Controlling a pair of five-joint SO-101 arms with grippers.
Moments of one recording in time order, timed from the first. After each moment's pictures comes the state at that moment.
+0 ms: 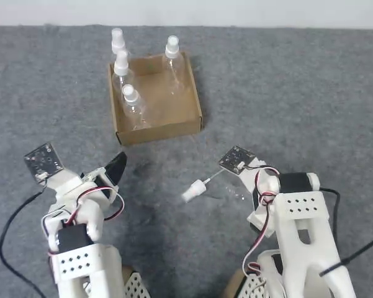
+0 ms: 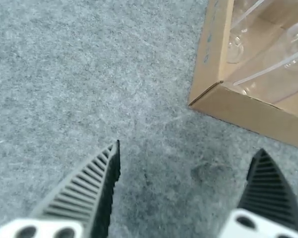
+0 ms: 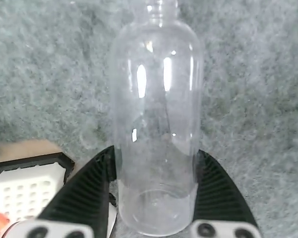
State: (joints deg) left arm -21.6 -81.8 88.7 51.9 22.7; right arm -8.7 -42.1 58.2 82.5 40.8
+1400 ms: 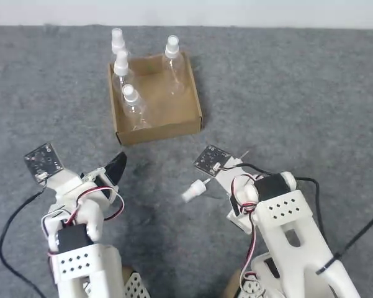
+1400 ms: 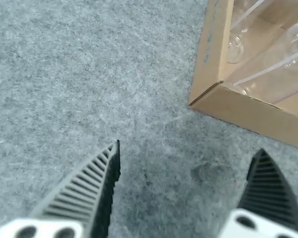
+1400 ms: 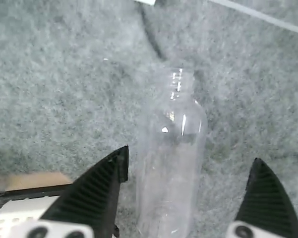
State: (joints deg) left arm -21.6 -81.8 88.7 51.9 22.7; right arm -23.2 -42.1 56.7 78.3 31.6
